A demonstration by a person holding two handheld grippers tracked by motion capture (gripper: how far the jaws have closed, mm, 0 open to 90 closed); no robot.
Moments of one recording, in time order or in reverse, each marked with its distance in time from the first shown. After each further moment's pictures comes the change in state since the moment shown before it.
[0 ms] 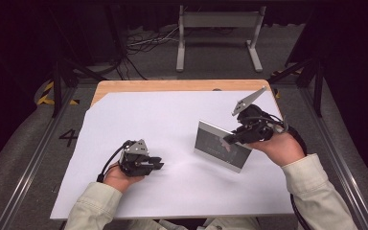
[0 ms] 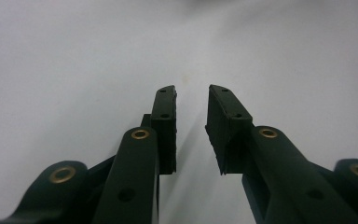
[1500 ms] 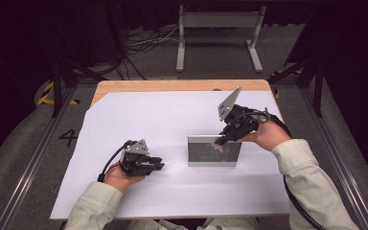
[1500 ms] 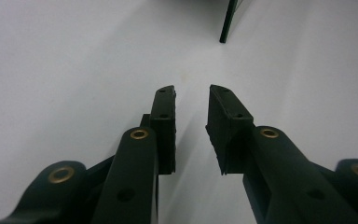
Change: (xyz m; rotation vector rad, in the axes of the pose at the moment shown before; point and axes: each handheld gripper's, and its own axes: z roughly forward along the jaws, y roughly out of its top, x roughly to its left) left arm 0.002 0.002 0.006 0.007 -0.024 0.000; right arm -0.036 0.017 0.046 0.095 0.232 -0.368
